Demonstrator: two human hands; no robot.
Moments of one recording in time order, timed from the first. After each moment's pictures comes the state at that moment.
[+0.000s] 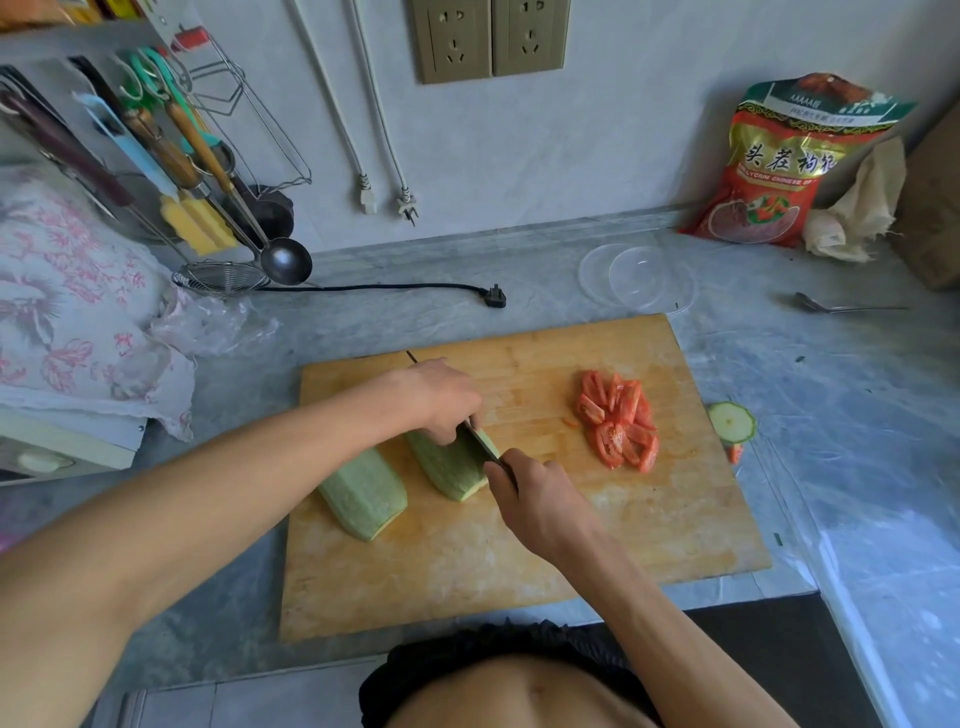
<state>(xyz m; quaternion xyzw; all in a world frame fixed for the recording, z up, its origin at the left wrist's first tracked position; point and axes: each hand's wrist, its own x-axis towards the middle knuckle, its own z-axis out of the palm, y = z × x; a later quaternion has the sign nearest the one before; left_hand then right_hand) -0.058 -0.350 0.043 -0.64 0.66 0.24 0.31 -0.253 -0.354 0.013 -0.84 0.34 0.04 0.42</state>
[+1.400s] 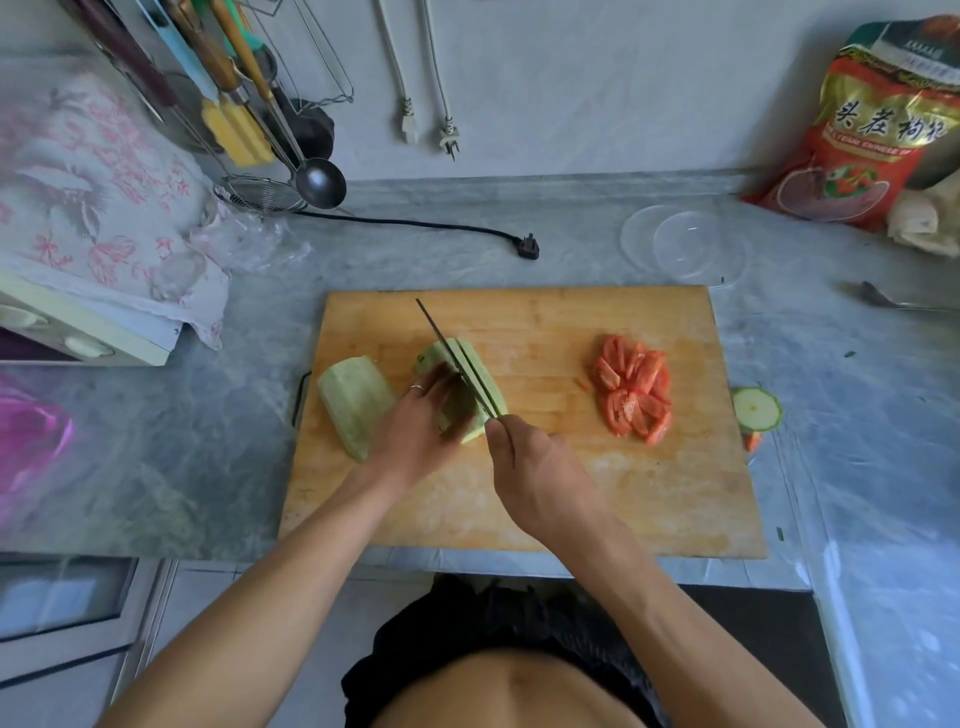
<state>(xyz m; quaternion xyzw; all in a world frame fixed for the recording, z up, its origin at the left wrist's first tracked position) -0.119 -0.243 -0.059 -0.90 0.38 0.12 -0.16 -0.274 -0.346 0.040 -0.86 0.28 0.04 0.42</state>
